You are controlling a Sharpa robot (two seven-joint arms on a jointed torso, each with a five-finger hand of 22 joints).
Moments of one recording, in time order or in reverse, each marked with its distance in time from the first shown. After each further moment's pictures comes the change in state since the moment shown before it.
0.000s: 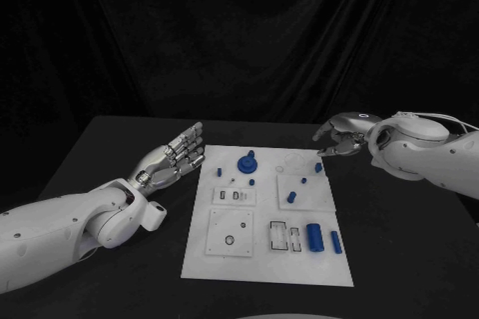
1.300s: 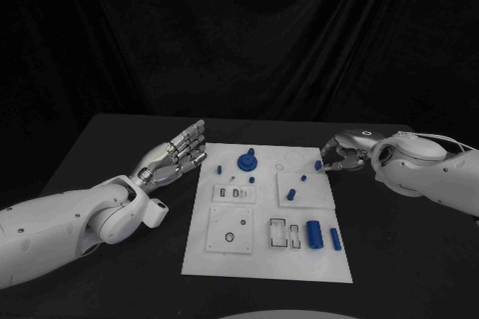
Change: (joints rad) left arm -0.003 0.000 0.000 -0.002 0.000 0.012 -0.001; left_hand 0.000 0.000 0.003 -0.003 0.000 0.000 0.000 0.000 0.000 0.000 0.000 0.000 0.001 -0.004 0.004 0.000 0.000 0.000 0.000 0.000 0.000 0.000; right arm -0.100 0.021 -0.002 -0.068 -0.029 -0.049 0.020; right_hand 0.029 -0.015 -0.032 0.026 0.050 0.041 0.027 0.031 0.029 0.000 0.008 0.004 0.000 0.000 0.000 -0.027 -0.003 0.001 0.012 0.002 0.019 0.001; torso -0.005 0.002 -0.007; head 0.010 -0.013
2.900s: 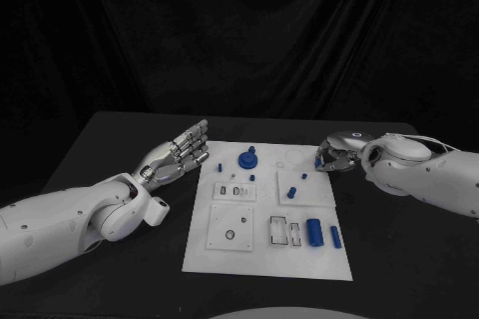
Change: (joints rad) left arm -0.002 0.005 0.000 -0.006 0.000 0.029 -0.012; left_hand 0.000 0.000 0.003 -0.003 0.000 0.000 0.000 0.000 0.000 0.000 0.000 0.000 0.000 0.000 0.000 0.000 0.001 0.000 0.000 0.000 0.000 0.001; right arm -0.031 0.073 0.000 -0.072 -0.001 -0.013 0.025; right_hand 0.030 0.020 0.010 -0.010 0.121 0.120 -0.009 0.083 0.121 0.000 0.000 0.000 0.000 0.000 0.000 -0.016 -0.037 0.000 -0.004 0.004 -0.025 -0.001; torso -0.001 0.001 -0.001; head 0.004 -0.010
